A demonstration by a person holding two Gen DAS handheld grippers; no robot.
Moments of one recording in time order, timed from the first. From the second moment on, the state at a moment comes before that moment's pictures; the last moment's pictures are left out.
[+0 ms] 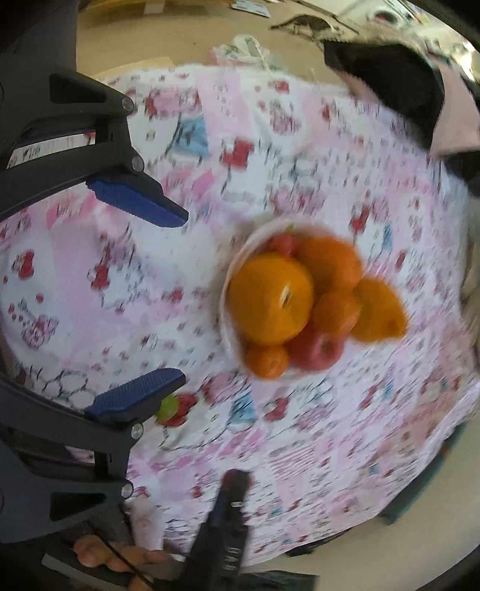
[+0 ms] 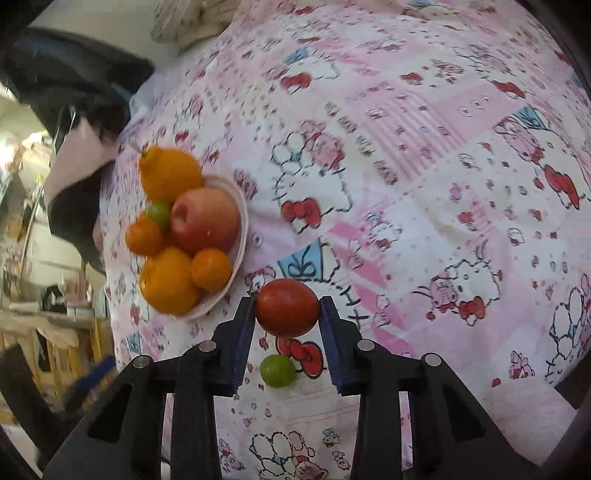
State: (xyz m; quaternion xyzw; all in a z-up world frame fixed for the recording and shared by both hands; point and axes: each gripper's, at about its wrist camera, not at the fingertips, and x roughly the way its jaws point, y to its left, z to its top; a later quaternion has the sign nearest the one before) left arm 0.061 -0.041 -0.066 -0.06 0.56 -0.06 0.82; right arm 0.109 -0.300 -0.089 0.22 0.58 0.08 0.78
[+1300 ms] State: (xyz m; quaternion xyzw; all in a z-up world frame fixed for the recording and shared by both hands) left arm 0.071 -0.119 -0.085 -0.02 0.58 -0.15 0.80; right arm 0.134 -0.303 -0.080 0.25 0.57 0.11 0.78
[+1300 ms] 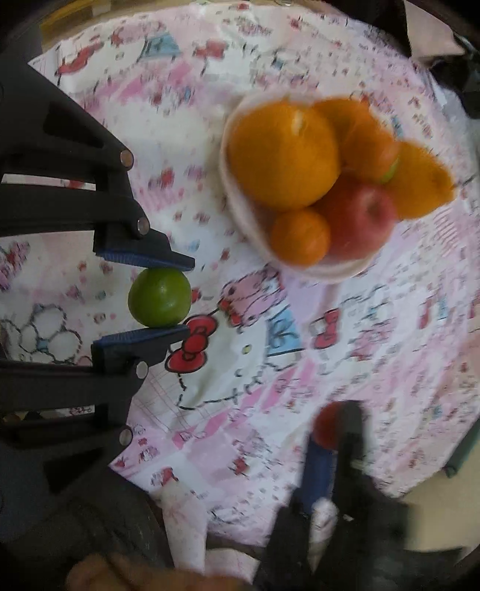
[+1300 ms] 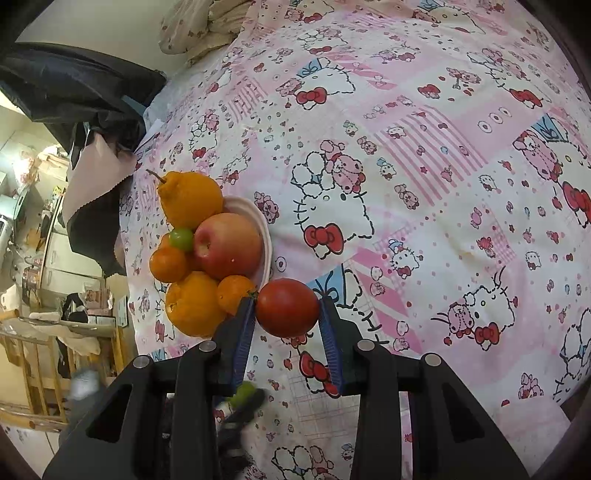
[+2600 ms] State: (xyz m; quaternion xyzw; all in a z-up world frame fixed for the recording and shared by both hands) left arm 0.186 0.037 -0.111 -0.22 0.59 -0.04 0.78; right arm 0.210 -0.219 -0.080 0.17 0.56 0.21 0.78
